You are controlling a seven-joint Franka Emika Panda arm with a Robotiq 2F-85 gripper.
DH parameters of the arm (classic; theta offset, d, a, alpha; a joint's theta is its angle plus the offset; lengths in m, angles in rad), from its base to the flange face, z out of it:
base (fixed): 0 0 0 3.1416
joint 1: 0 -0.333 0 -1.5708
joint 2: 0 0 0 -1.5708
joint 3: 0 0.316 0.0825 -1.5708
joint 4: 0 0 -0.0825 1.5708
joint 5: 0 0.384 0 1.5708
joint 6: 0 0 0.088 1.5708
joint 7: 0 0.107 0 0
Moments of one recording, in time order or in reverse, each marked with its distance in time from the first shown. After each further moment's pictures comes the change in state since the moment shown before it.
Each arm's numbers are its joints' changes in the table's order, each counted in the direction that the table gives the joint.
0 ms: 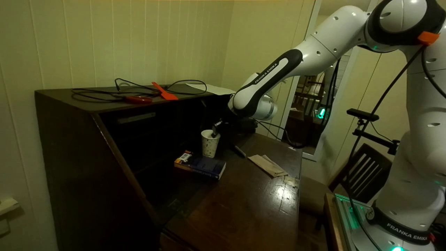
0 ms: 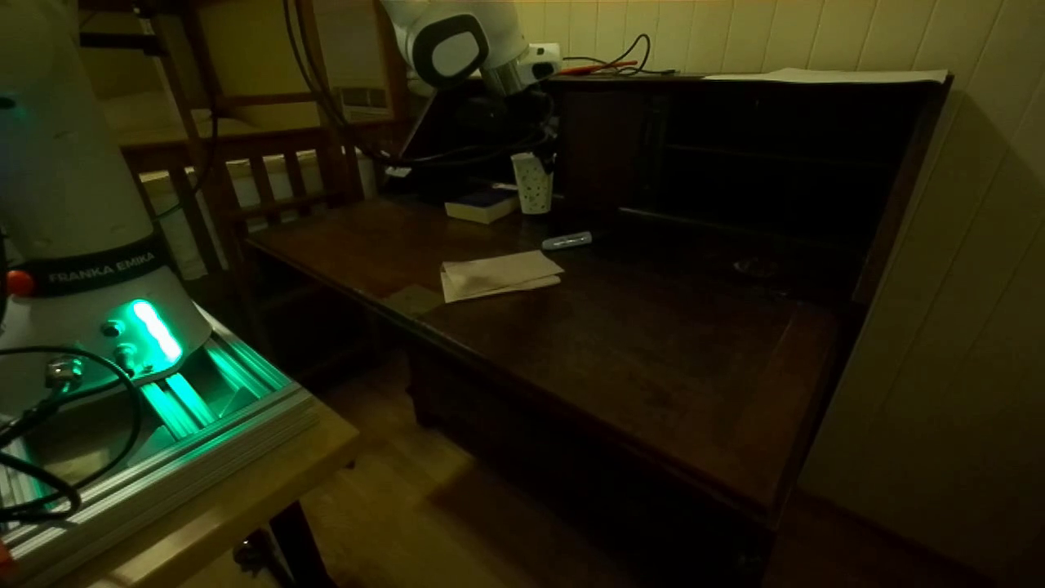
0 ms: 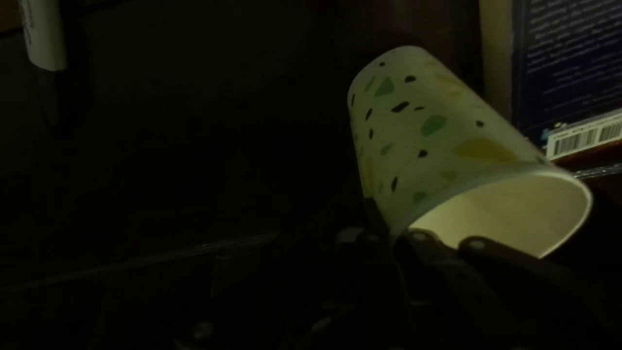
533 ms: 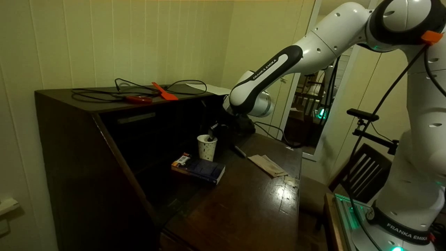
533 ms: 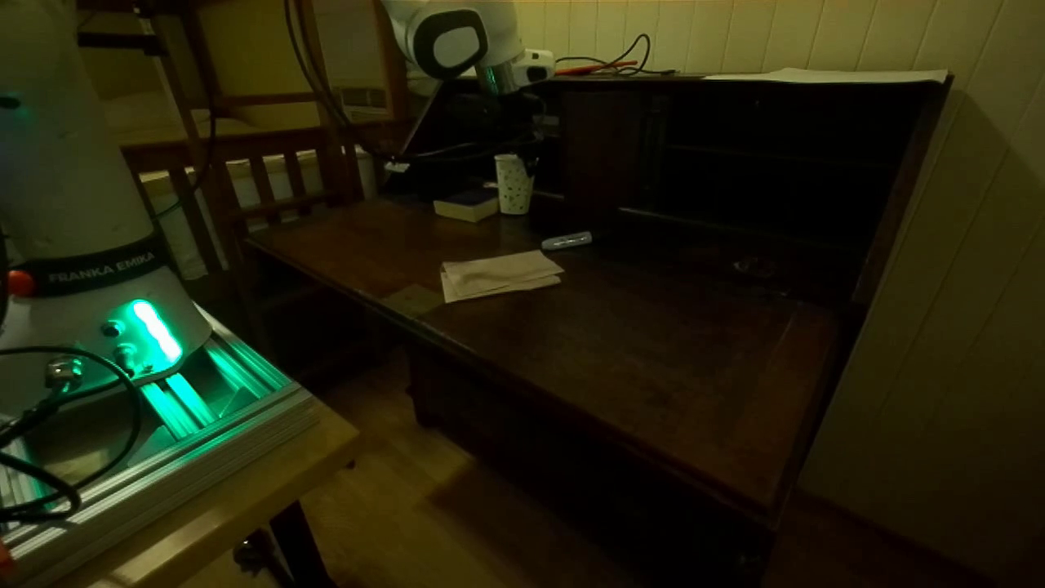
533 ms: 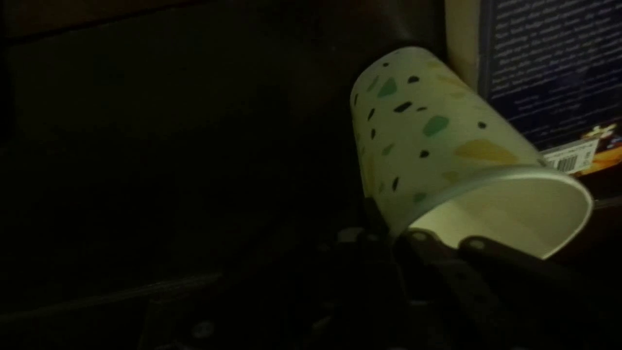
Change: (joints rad) arm -0.031 0.005 0.006 -0.036 -0.012 -0.159 0.000
